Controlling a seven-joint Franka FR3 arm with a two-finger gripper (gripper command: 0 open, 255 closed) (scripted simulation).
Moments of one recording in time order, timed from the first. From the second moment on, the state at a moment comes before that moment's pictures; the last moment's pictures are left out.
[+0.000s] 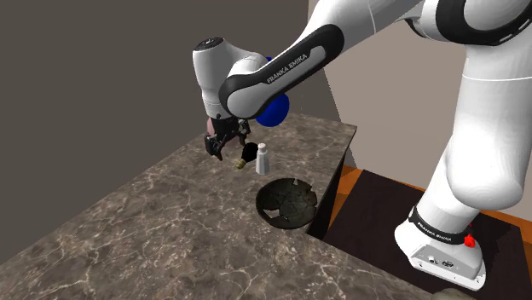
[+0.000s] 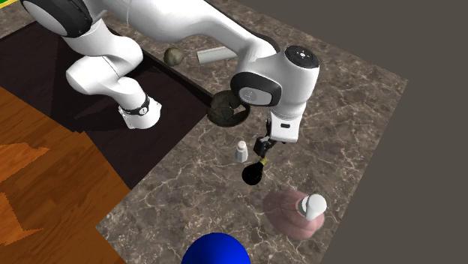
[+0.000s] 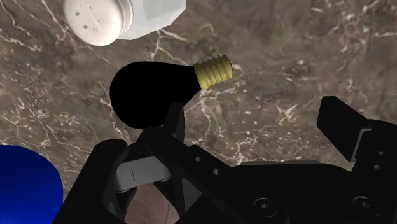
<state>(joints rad) 0.04 0.25 0.36 -1.89 -0.29 2.15 0.72</state>
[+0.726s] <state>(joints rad) 0.04 0.25 0.36 -1.89 -0.29 2.15 0.72</state>
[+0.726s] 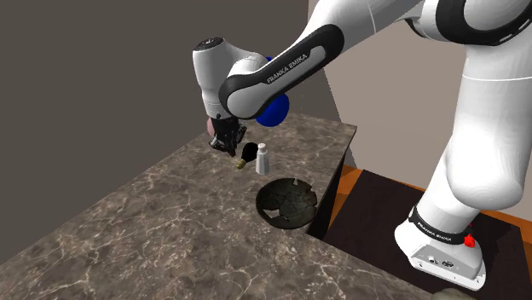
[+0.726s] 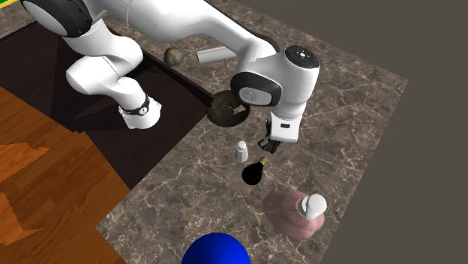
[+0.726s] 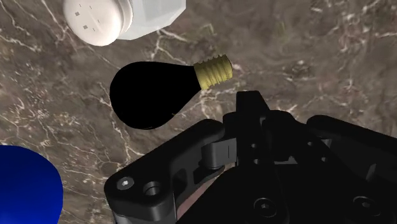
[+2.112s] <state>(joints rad) -0.07 0.30 0.24 -1.94 -0.09 2.23 1.03</state>
